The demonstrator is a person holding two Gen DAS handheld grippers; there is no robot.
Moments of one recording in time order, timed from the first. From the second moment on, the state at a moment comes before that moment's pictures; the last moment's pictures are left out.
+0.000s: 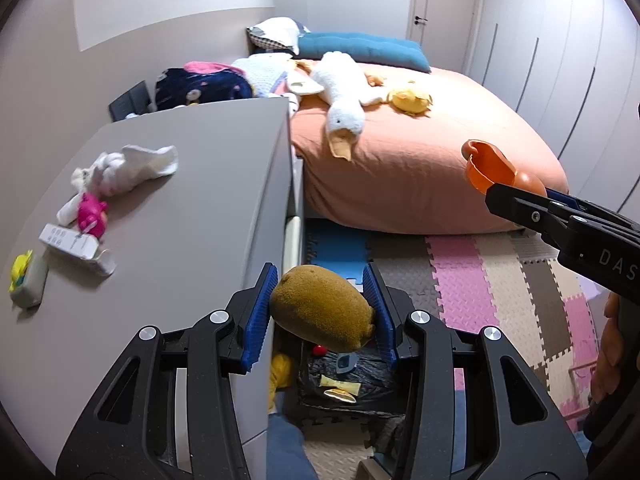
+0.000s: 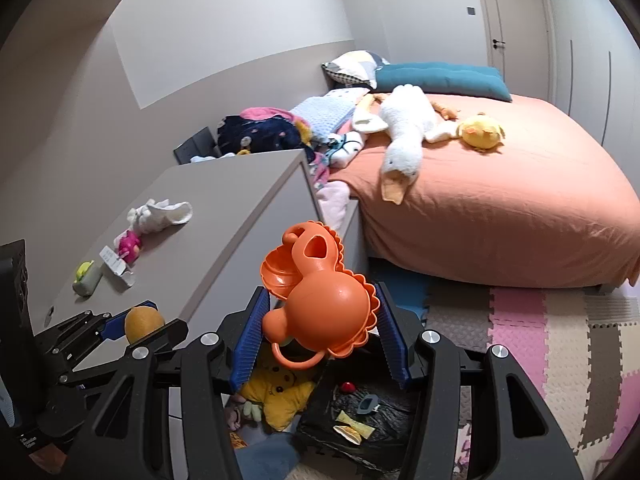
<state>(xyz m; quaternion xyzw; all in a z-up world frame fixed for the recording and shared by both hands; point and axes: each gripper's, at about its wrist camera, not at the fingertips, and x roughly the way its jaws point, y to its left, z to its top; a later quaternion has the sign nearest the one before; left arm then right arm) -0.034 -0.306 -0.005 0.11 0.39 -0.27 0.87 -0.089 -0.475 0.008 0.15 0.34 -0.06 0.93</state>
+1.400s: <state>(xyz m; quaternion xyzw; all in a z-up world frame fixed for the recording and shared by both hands) -0.016 -0.324 -0.028 0.13 0.42 -0.25 0.86 -0.079 -0.503 -0.011 0.16 0.36 -0.10 0.91</state>
